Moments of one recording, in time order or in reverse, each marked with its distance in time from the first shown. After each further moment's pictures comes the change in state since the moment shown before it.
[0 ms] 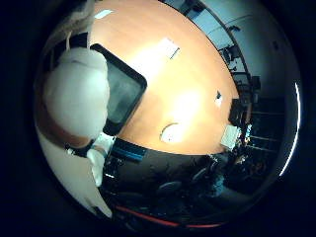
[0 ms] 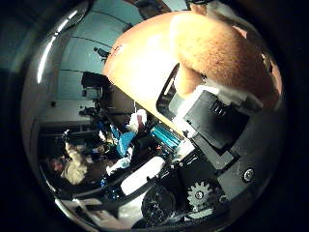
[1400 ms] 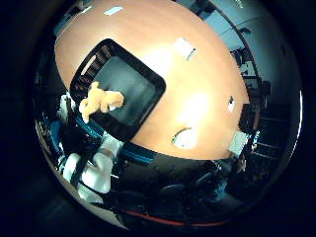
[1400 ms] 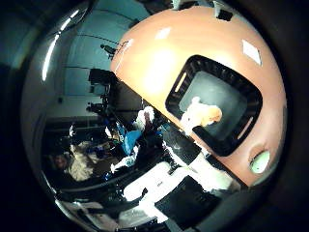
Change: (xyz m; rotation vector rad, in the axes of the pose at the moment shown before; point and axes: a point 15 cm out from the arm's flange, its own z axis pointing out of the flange) arm 0.042 0.034 0.020 -0.055 0.001 0.058
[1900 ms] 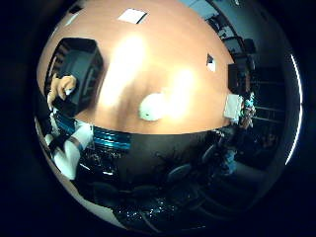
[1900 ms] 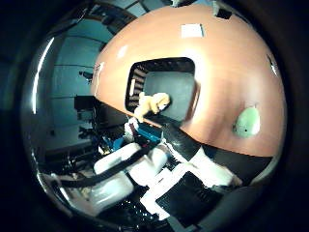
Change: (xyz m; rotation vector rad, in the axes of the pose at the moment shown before) arm 0.208 0.146 0.011 -0.040 0.183 0.315
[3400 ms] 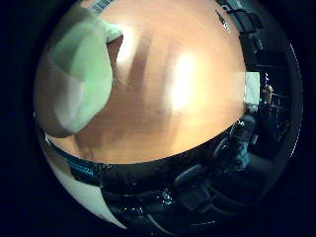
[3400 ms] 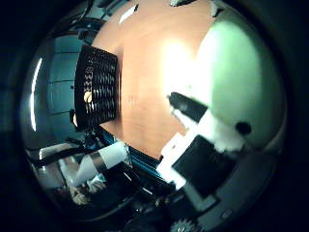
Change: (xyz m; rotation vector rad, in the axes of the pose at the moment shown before) arm 0.127 0.054 0.251 -0.129 -0.025 0.111
